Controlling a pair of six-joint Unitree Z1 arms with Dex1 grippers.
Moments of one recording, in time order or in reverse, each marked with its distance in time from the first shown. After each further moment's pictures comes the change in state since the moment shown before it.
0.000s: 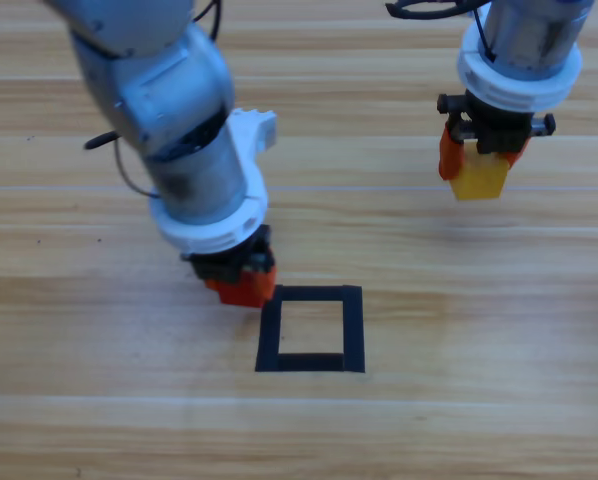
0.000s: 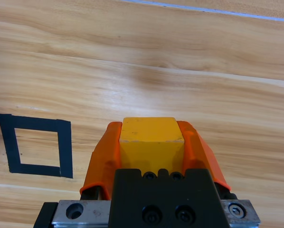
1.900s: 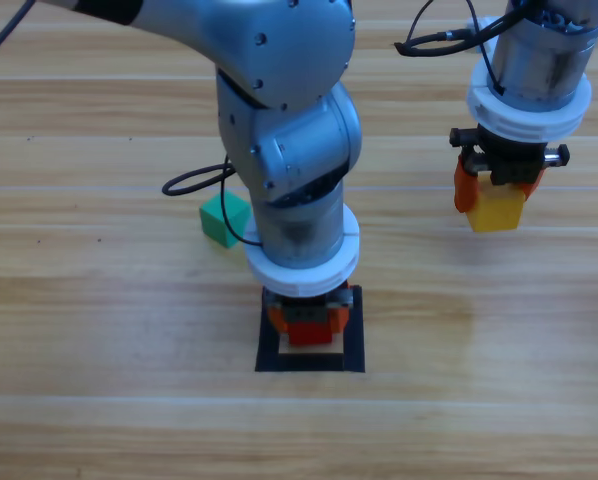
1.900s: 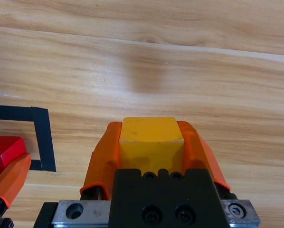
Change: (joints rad) arm 0 -0.154 0.156 -0.203 0.109 0.048 -0.366; arm 1 0.004 -0.006 0.088 -0.001 0.000 0.016
